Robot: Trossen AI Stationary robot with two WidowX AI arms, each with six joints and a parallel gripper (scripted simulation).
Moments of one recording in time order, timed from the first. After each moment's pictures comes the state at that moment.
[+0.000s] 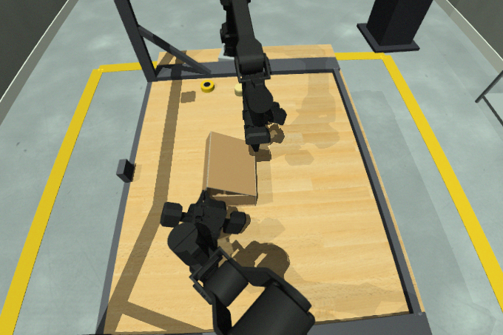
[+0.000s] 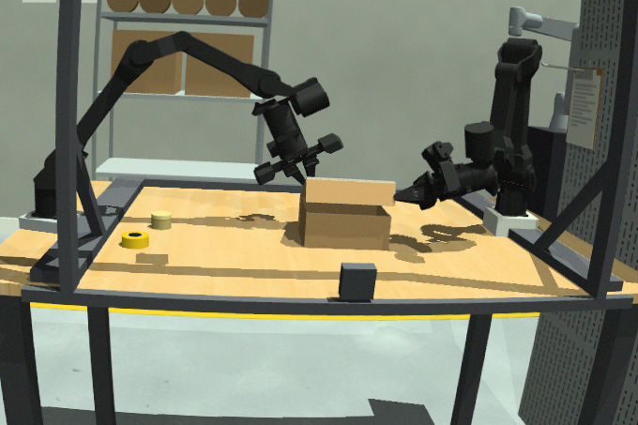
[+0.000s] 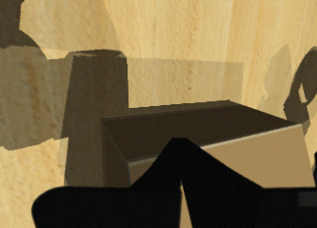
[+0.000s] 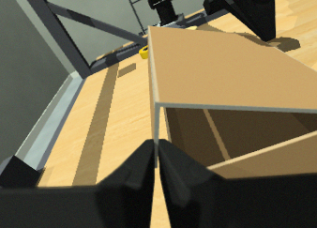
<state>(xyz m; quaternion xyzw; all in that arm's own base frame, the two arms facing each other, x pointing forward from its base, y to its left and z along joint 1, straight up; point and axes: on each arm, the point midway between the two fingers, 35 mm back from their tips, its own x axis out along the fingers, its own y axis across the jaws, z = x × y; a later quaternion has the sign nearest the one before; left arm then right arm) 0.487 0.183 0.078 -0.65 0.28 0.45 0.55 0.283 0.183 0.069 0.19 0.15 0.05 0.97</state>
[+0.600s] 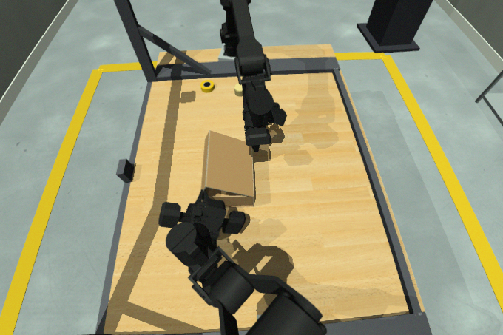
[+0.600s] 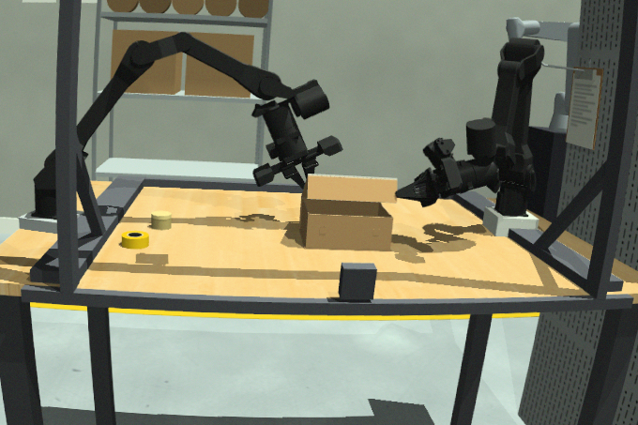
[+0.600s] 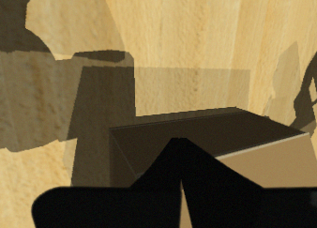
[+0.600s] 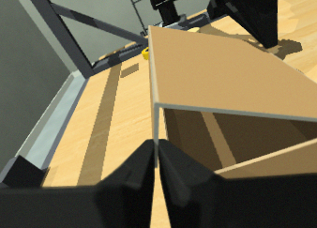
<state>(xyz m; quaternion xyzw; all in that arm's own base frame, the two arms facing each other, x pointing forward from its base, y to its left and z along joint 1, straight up) 0.485 0.184 0.074 -0.65 0.29 0.45 0.55 0.280 0.185 0.076 0.19 0.15 0.06 0.97</state>
